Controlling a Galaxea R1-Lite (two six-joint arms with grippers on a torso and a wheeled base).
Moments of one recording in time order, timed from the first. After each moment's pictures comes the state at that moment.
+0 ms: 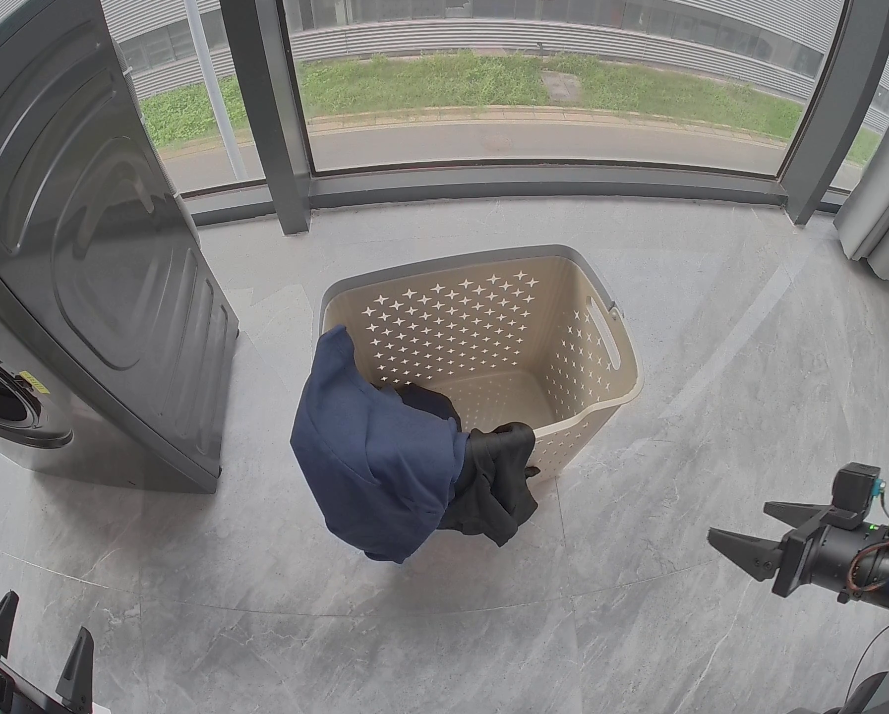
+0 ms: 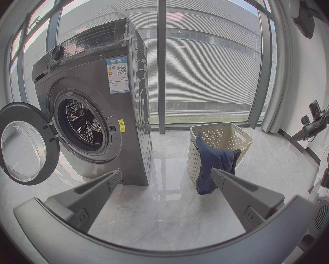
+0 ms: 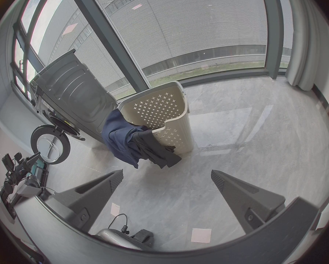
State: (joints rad) left arm 0.00 0.02 -0.02 0.00 0.02 -0.01; right arm 0.39 1.21 -0.15 -0.67 0.04 0.23
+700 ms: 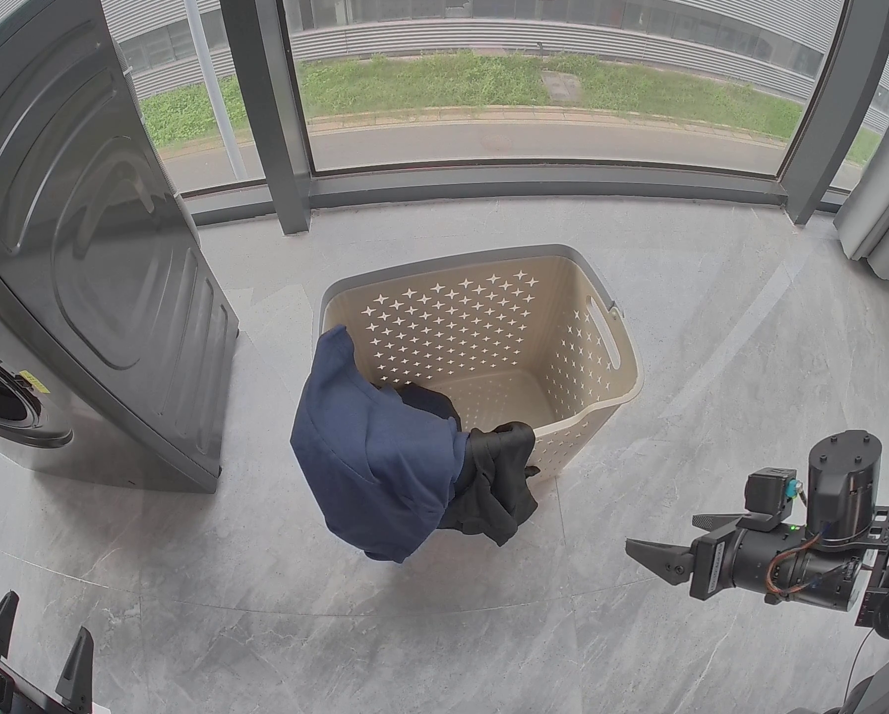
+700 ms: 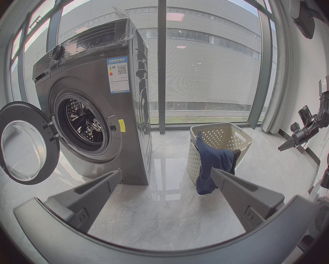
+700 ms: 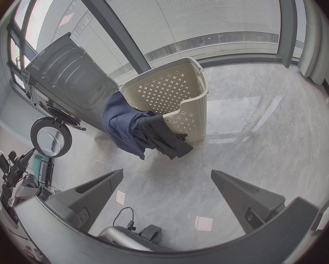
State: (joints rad) left arm 0.00 0.02 -0.02 0.00 0.02 -0.02; right arm 0.57 1.53 -0.26 -0.77 -0.05 0.32
